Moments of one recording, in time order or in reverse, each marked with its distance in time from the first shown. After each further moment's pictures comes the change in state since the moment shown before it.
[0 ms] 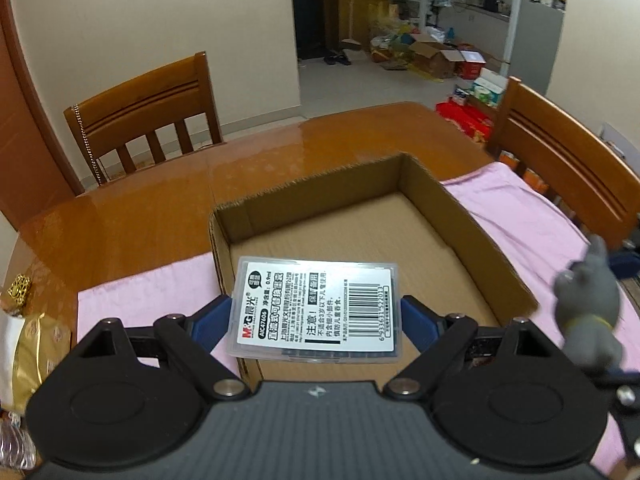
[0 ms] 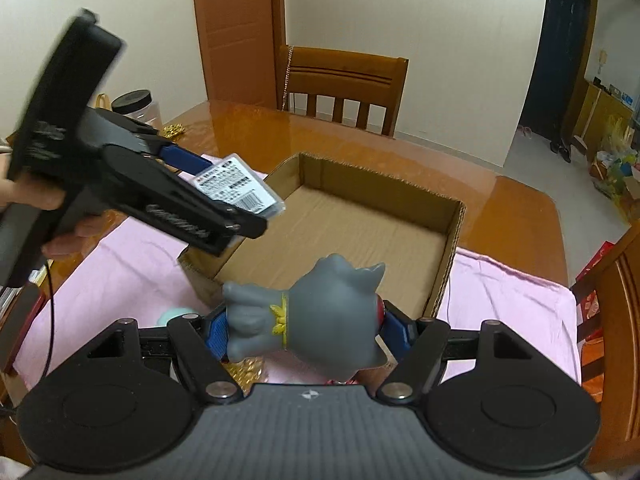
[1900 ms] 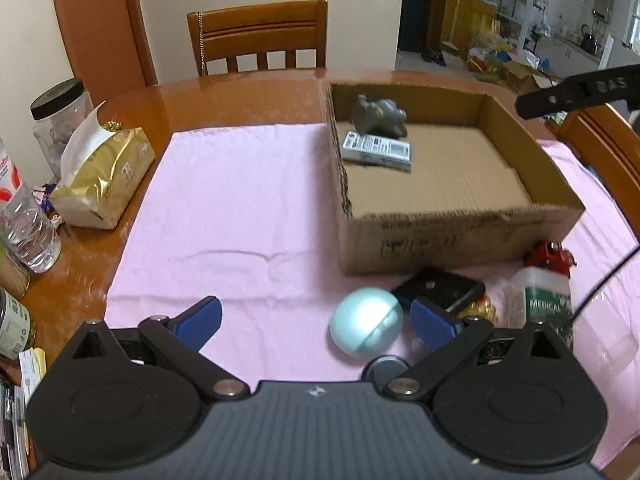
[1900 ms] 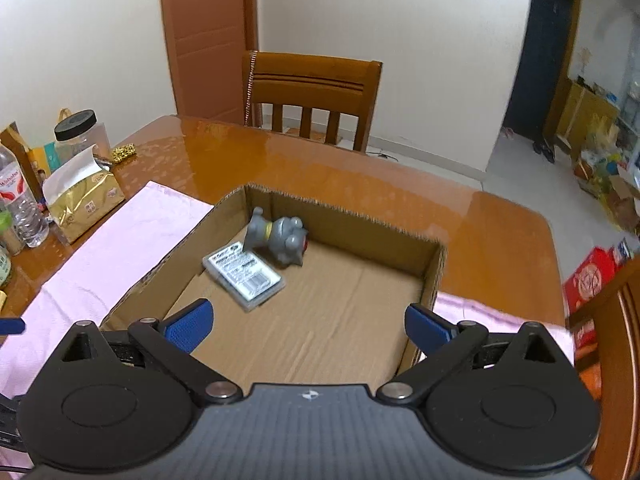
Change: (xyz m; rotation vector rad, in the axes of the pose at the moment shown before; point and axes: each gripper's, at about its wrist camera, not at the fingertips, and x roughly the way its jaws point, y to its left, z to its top) left arm -0.054 0.017 -0.151 -0.274 0.046 0.167; right arm 0.055 -0.033 0.035 0.057 -0.010 -0.061
